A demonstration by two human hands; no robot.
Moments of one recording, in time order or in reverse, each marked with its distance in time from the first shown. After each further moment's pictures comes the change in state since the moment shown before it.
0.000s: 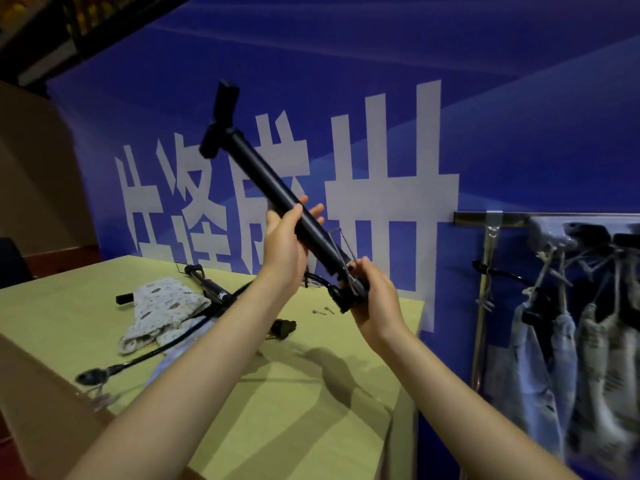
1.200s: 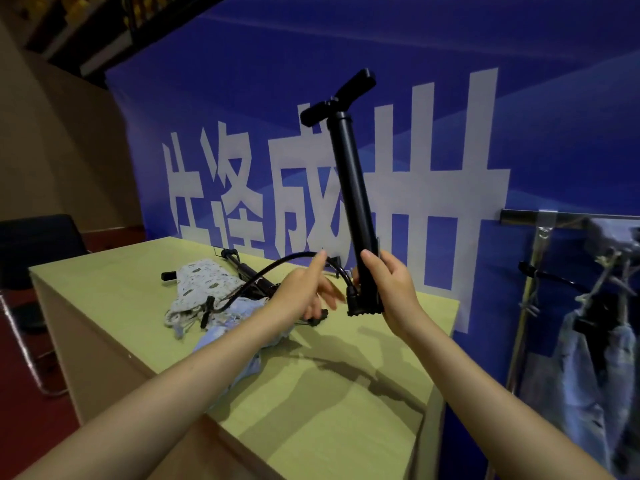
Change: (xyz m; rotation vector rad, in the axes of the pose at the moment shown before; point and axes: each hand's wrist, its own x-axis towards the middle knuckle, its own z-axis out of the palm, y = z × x) left_hand -0.037 -0.007 -0.082 0.980 -0.195 -0.231; right_hand 0.011 0.020 0.011 -0.476 -0.196 -0.238
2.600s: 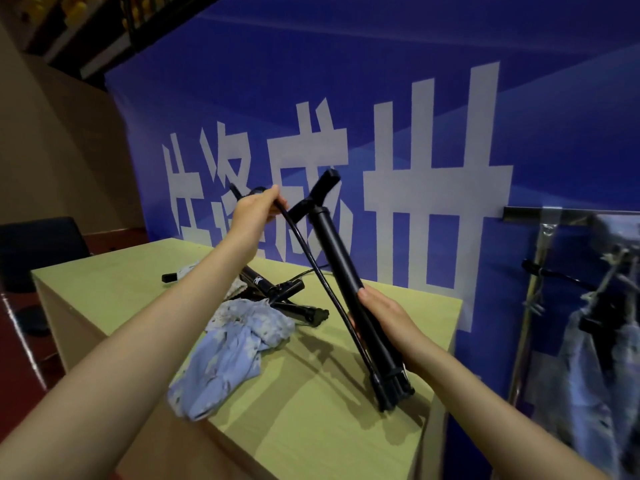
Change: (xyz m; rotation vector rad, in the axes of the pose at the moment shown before) left_hand 0.060 0.040 -0.077 -0.219 0.404 0.070; right_hand -0.025 0.024 -0.013 0.000 -0.309 0.221
